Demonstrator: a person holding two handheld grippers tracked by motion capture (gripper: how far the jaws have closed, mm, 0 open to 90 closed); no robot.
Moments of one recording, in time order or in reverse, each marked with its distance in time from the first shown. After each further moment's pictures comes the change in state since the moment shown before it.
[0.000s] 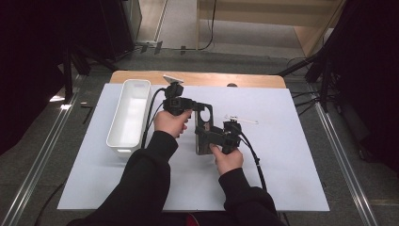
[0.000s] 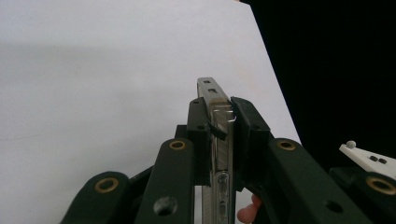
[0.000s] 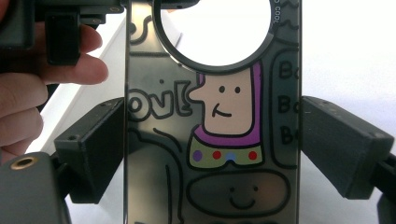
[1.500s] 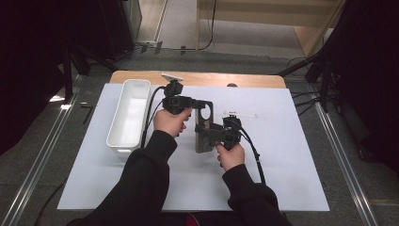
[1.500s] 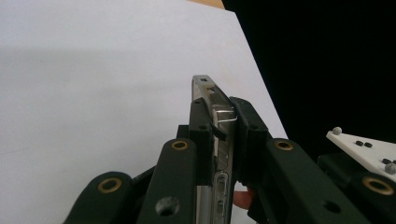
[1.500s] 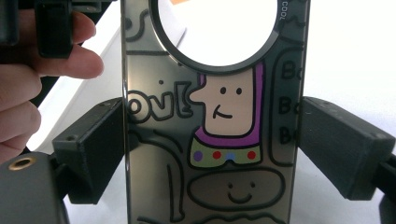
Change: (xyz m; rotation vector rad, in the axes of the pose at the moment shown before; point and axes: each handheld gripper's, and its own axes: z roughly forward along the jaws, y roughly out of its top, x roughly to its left) left arm -0.004 0.003 -0.006 -0.022 -0.038 0.032; right arm 0.002 0.015 -0.001 0.056 0.008 -0.055
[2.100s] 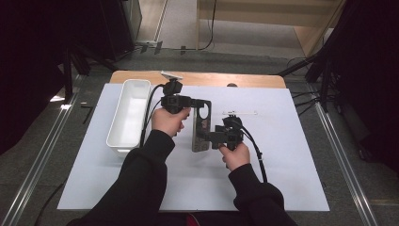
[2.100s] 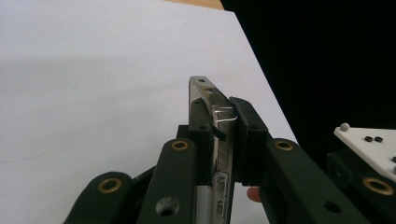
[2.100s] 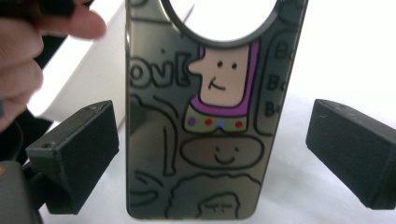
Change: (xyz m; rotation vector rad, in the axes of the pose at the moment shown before) left arm -0.002 0.002 -0.007 0.000 0.012 0.057; right arm 0.002 0.004 -0.009 0.104 0.003 -0.085
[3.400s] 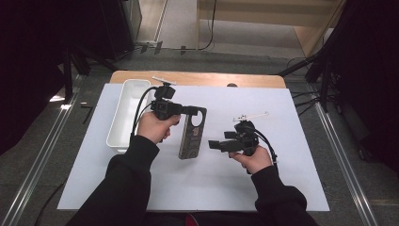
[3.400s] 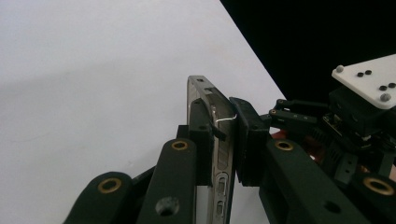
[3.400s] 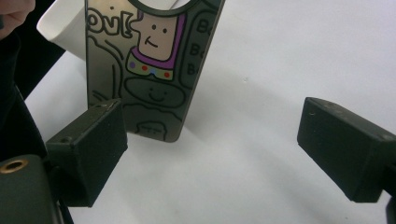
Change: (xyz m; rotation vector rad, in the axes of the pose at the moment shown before) left arm 0.003 -0.017 -0.031 0.063 -0.075 0.142; right arm -0.015 -0.008 -0.040 0.134 0.052 -0.155
